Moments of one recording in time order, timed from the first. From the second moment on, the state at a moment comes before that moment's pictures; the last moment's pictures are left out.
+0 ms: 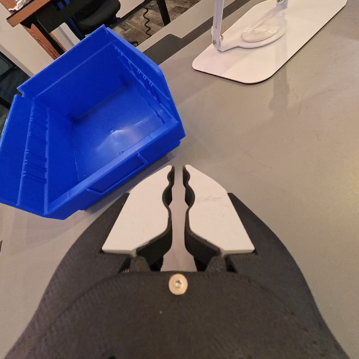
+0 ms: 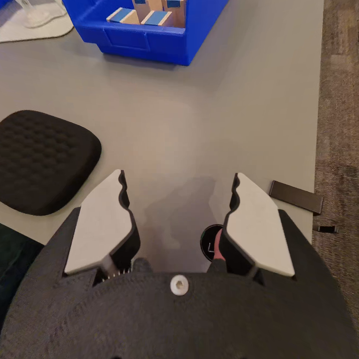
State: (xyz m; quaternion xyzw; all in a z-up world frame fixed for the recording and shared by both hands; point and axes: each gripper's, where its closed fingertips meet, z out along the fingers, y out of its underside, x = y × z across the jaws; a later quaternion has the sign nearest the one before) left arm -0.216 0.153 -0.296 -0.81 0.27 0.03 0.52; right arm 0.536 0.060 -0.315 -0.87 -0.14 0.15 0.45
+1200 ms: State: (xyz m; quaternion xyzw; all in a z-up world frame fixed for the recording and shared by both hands) left arm -0.214 0.151 -0.302 -0.81 0.28 0.03 0.51; right arm 0.533 0.050 -0.346 -0.89 -0.14 0.03 0.43
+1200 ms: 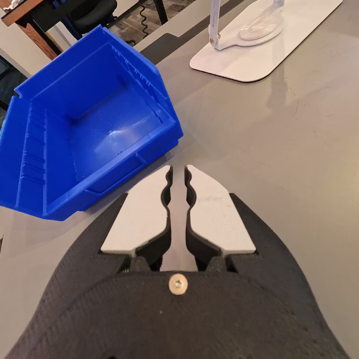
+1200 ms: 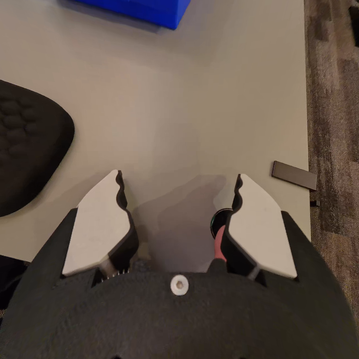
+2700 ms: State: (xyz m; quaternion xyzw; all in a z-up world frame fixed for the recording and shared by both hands) left arm -0.216 0.150 -0.276 -0.81 0.27 0.02 0.53; right arm 0.533 0.052 -0.337 -0.92 -0.13 0.04 0.37
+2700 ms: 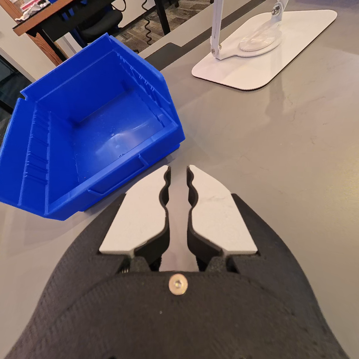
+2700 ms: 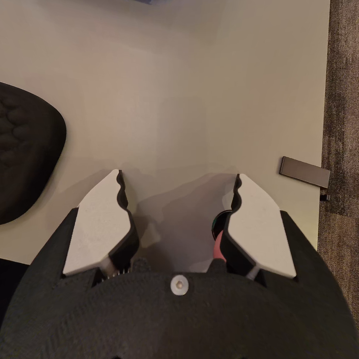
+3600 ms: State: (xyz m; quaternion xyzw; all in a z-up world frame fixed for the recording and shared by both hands) left arm -0.215 0.150 -0.280 -0.81 0.27 0.03 0.52; right arm 0.532 0.053 -0.334 -0.92 -0.13 0.02 0.37
